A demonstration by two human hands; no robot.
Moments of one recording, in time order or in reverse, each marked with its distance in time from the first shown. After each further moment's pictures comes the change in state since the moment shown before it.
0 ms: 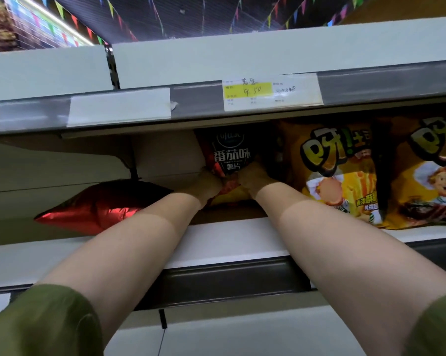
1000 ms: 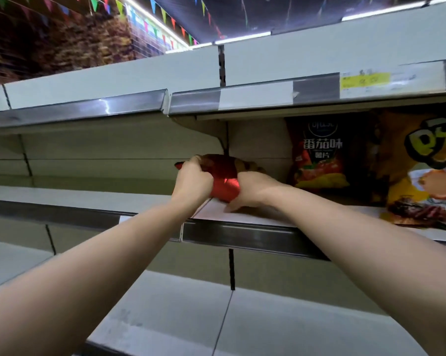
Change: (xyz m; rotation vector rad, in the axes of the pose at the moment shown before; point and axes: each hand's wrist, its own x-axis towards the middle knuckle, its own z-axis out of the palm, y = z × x) left_hand -0.121 -0.070 -0.135 -0.032 0.536 -0.048; right_hand -0.135 -0.069 0.088 -0.725 -0.498 -0.577
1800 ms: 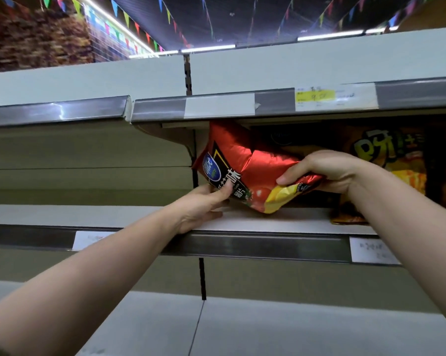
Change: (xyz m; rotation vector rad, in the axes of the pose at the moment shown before) left_hand -0.007 -0.006 0.045 -0.438 -0.744 -0.096; right_hand -0.088 0.088 -0.082 0.988 -0.033 0.212
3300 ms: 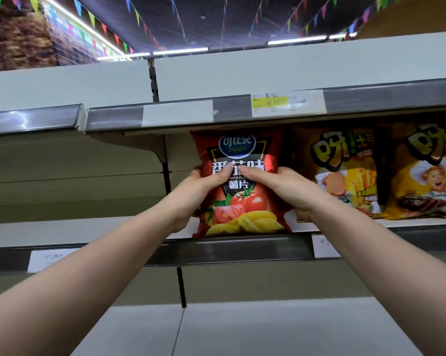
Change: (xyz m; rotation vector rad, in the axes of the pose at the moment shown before) left_hand -0.010 0.045 0.050 0.099 0.107 0.006; right_hand -0.009 0.035 0.012 0.074 0.265 -0.094
